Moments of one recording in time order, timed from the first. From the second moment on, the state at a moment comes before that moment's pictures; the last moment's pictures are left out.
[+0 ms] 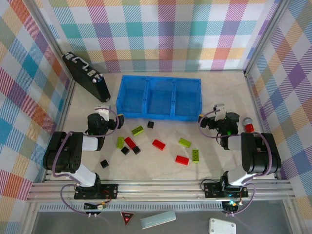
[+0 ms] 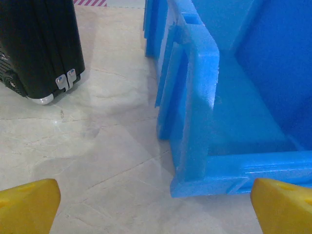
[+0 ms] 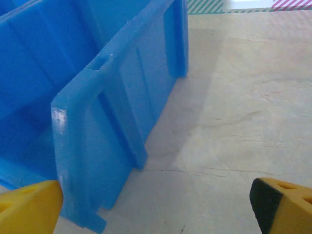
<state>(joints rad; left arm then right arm) -0.02 1.58 0.40 0.78 0.19 -0.05 -0.04 1.53 0.38 0.75 -0.39 -0.01</state>
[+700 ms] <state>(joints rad) -0.02 1.58 0.40 0.78 0.19 -0.05 -0.04 1.53 0.38 0.75 -0.40 -0.01</state>
